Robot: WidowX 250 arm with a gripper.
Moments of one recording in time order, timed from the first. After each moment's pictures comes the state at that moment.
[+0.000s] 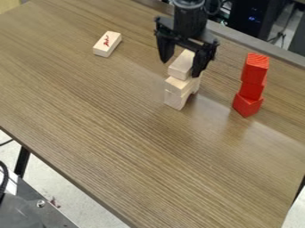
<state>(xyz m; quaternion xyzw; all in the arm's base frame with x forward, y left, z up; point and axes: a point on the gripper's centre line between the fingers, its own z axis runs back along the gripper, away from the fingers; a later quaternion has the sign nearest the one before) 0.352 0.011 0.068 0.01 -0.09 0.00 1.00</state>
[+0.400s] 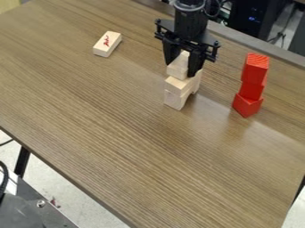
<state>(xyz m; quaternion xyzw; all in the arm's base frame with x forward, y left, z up) 0.354 0.011 0.068 0.00 -0.09 0.01 1.00</state>
